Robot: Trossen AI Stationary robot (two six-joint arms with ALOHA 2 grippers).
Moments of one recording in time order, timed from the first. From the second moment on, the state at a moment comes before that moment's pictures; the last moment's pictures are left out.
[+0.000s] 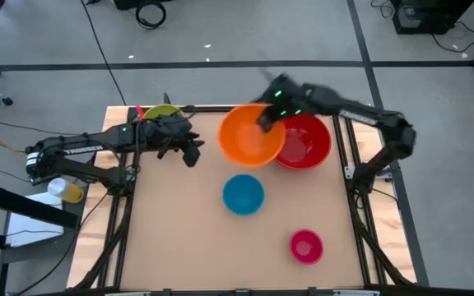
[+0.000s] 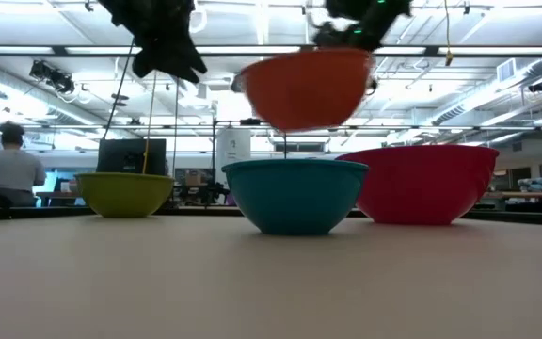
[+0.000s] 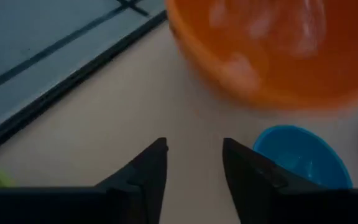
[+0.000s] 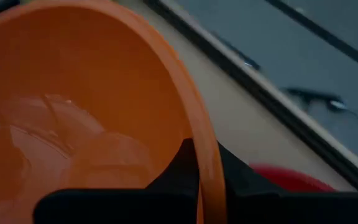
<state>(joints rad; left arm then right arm) 0.21 1.06 1.00 -0.55 -0.22 -0.35 -0.48 1.56 1.50 -0.82 0.04 0.25</state>
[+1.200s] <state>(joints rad) 0.51 1.11 0.83 -0.77 -0.24 -0.27 -0.77 1.05 0.79 -0.41 0.11 0.48</state>
